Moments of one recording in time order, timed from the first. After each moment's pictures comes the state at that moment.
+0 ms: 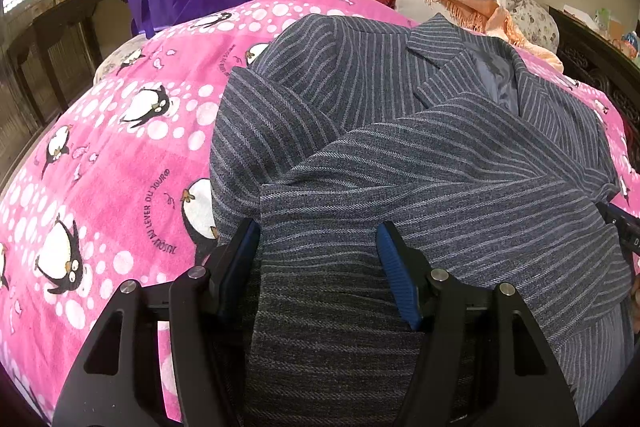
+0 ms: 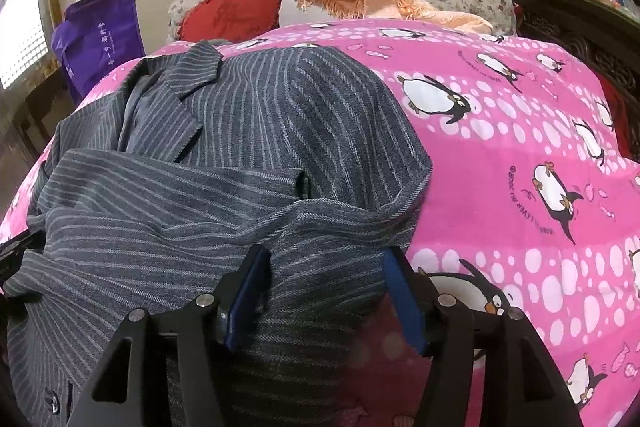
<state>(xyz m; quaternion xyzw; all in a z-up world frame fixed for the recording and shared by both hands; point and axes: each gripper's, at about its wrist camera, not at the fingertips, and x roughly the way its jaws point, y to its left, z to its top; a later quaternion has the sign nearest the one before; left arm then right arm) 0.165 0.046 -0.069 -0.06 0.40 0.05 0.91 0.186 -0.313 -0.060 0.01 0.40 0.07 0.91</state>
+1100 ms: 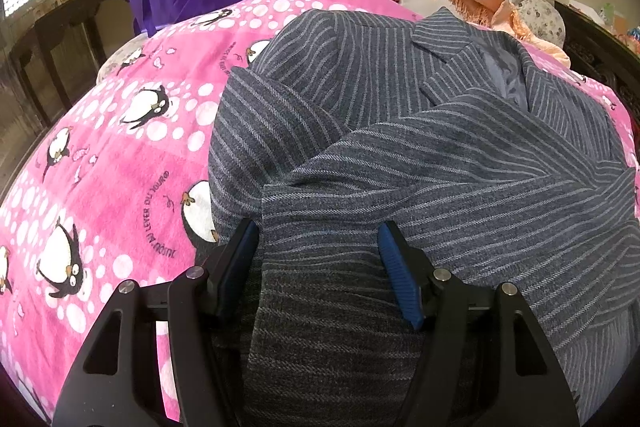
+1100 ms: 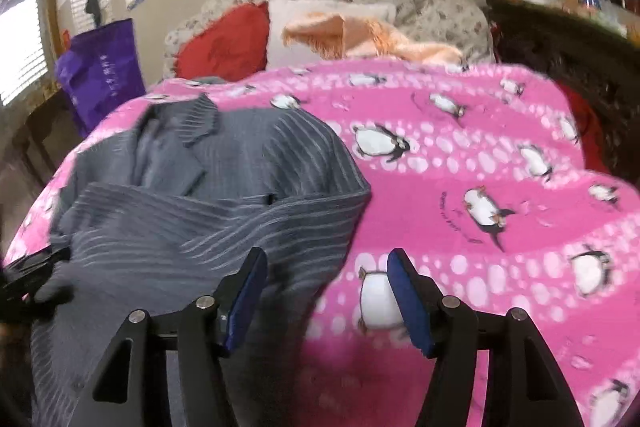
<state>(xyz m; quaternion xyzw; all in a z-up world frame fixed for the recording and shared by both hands) 0.176 0.043 -0.073 -0.05 0.41 0.06 0.91 0.137 -0.336 -0.004 0.01 0.36 0.07 0.93</state>
